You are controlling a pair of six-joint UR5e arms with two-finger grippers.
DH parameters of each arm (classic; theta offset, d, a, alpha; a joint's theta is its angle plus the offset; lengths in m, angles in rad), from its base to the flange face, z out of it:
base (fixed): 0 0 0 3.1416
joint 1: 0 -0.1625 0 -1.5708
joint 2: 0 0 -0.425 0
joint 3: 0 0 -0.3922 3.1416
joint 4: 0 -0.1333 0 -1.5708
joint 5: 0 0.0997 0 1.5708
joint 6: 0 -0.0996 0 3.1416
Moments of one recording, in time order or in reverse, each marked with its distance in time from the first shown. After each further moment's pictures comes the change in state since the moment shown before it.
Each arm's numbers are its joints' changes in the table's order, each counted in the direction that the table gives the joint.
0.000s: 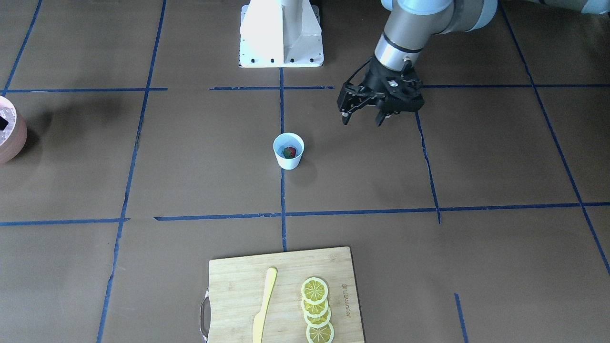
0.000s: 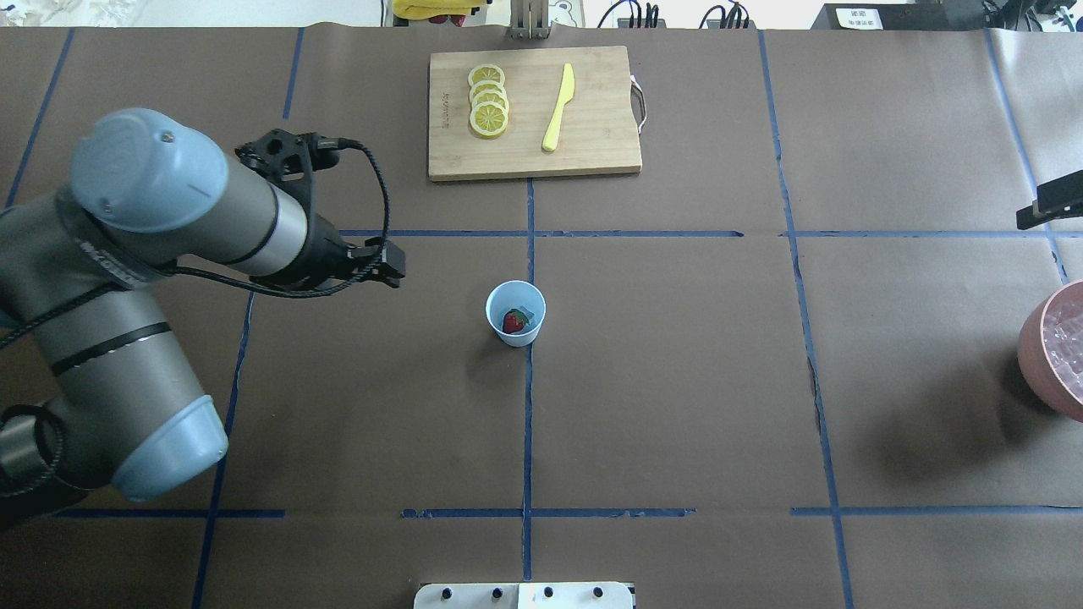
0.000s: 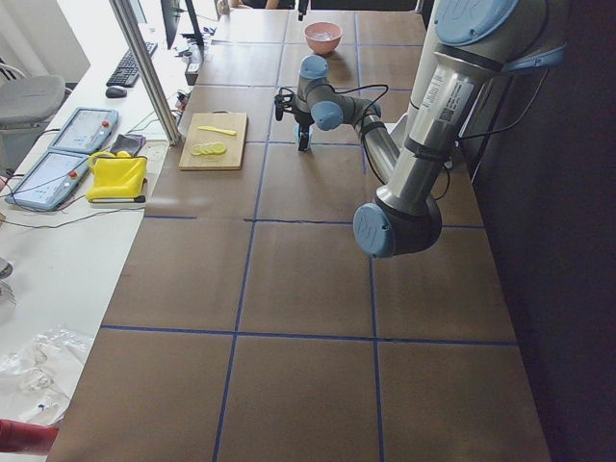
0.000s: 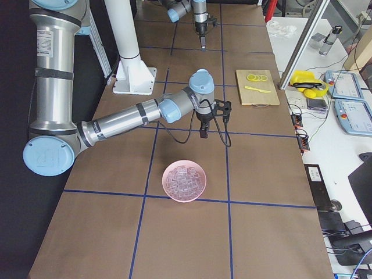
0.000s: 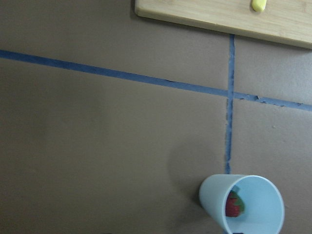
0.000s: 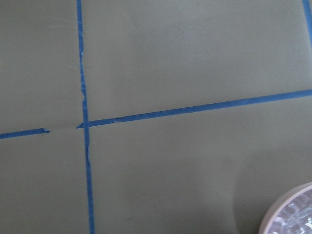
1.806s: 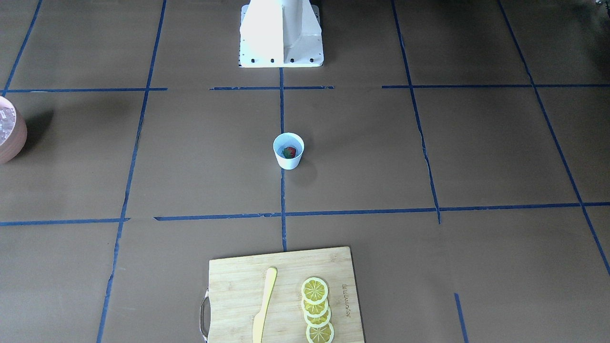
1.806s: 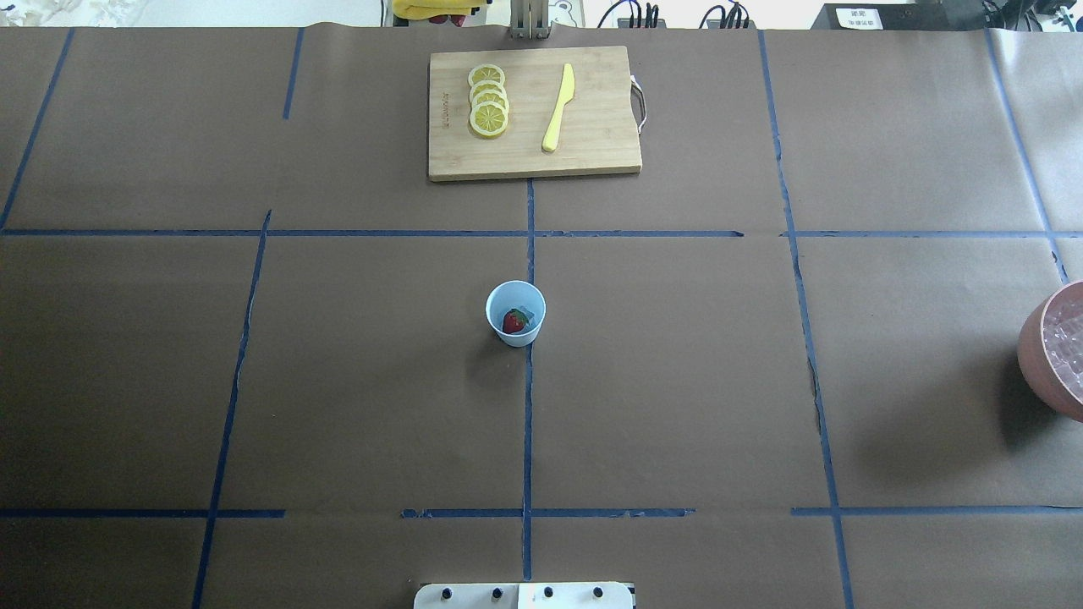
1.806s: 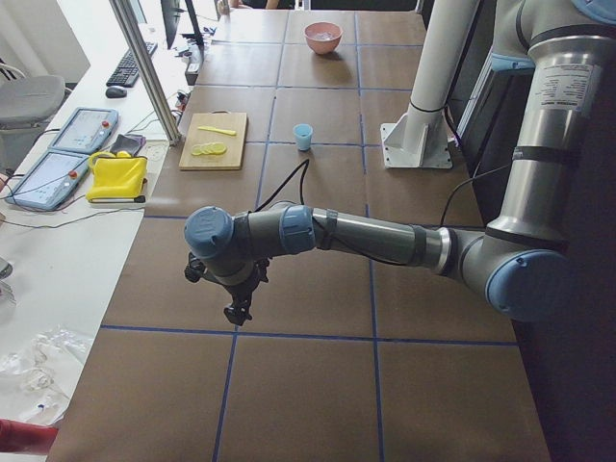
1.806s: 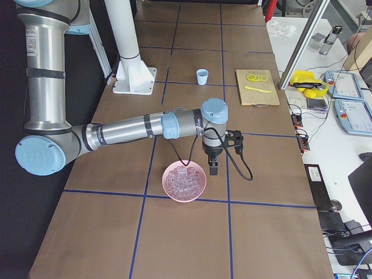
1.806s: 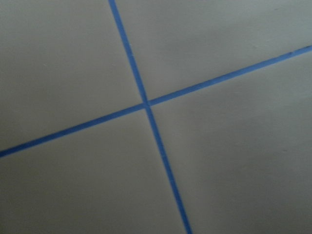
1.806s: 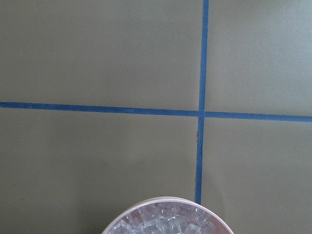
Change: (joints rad) left arm 0.923 0.286 0.378 -0.439 -0.490 -1.633; right arm -0.171 0.037 -0.123 0.248 -0.078 0.513
